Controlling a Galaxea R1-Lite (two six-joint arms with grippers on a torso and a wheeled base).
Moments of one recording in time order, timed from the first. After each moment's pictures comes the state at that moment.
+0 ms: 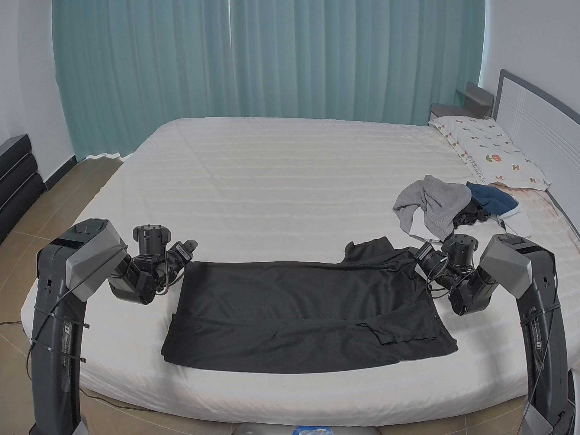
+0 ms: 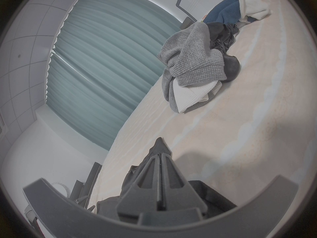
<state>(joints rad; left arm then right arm) -0.05 2.61 -1.33 -0.80 0.03 -0.76 0.03 2.75 -1.34 -1.20 0.22 0.86</state>
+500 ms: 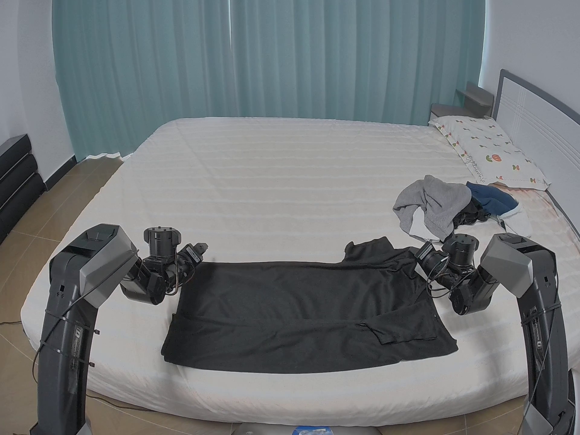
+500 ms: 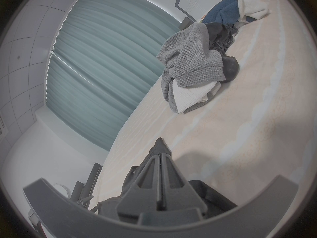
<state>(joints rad) -0.08 2.68 -1.45 -0.75 0.02 -0.74 0.03 2.74 -1.33 -1.20 0.21 0.86</state>
